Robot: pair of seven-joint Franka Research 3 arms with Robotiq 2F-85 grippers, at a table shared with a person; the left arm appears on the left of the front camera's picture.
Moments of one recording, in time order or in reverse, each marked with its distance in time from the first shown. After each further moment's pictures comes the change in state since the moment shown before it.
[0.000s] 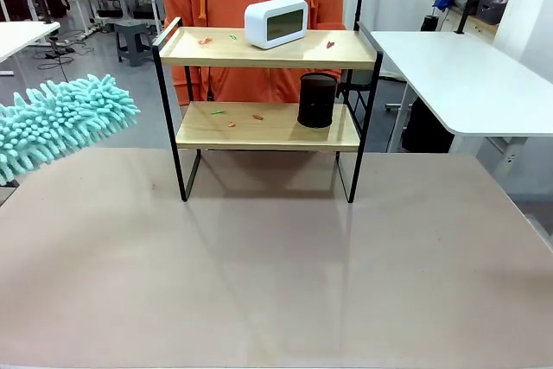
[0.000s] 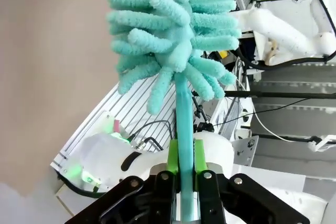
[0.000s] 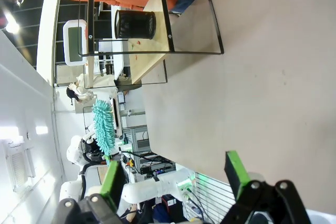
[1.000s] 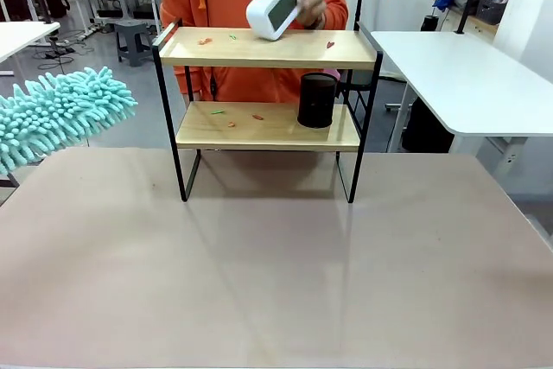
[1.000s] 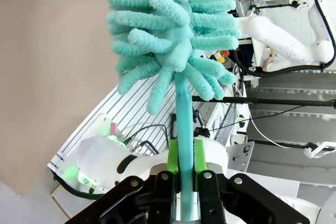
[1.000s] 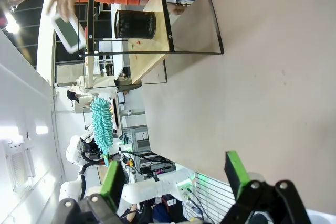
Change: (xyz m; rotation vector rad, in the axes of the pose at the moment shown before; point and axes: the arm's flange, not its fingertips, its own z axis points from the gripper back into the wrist) left arm 0.004 -0.004 0.004 -0.004 -0.021 0.025; right arm 0.000 0.000 0.000 0.000 0.000 0.001
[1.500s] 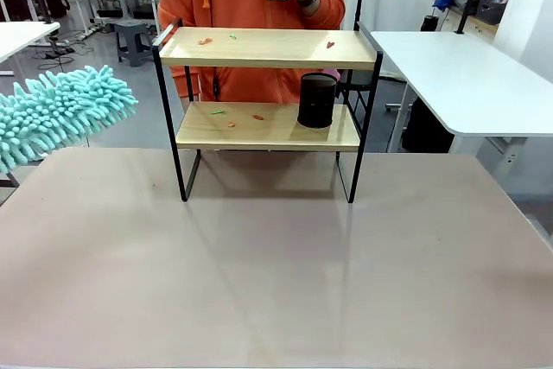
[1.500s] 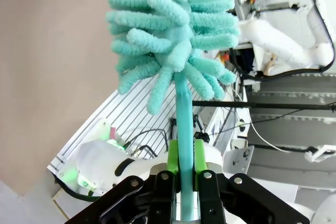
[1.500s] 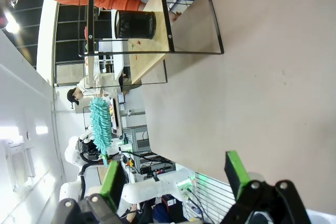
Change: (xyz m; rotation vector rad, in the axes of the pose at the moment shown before) left arm 0.002 -0.017 0.006 0.015 -0.030 -0.009; right arm 0.000 0.000 0.000 0.000 0.000 0.000
